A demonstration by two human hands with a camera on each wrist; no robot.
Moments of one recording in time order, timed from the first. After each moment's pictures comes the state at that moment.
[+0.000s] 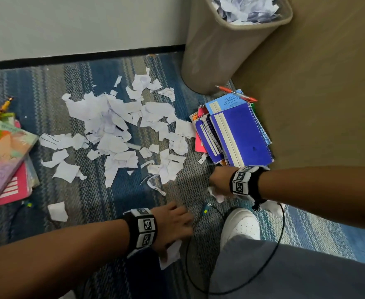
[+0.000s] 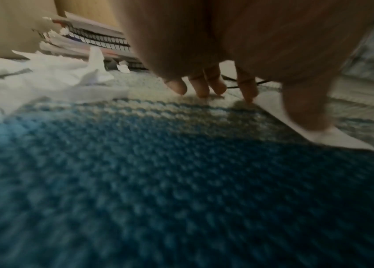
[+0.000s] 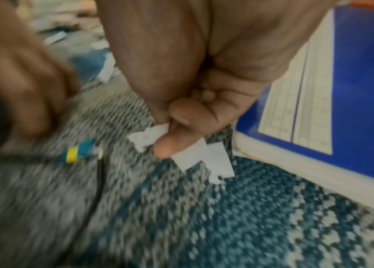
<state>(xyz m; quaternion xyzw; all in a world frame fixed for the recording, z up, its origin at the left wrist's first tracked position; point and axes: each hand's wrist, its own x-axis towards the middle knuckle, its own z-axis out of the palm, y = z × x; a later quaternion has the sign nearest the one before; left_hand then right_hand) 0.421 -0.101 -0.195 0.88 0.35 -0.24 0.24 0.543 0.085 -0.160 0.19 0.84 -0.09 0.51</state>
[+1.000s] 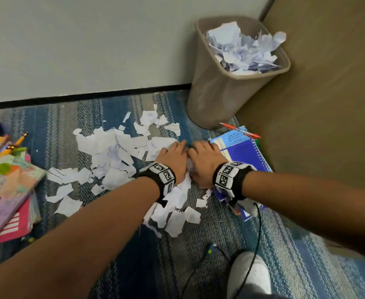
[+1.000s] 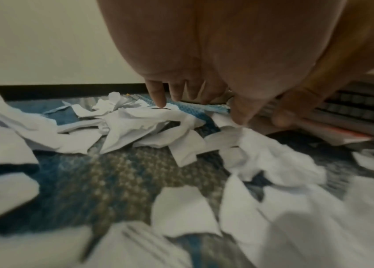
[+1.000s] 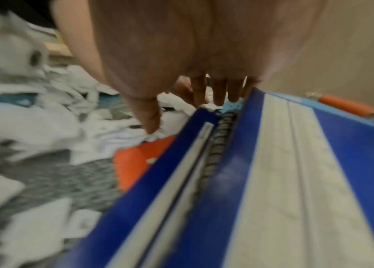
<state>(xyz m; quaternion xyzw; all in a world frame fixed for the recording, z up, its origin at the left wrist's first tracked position) 0.338 0.075 -0.182 0.64 0.74 -0.07 0.18 0.454 0.141 -0.144 0.26 0.95 -0.03 0.19</state>
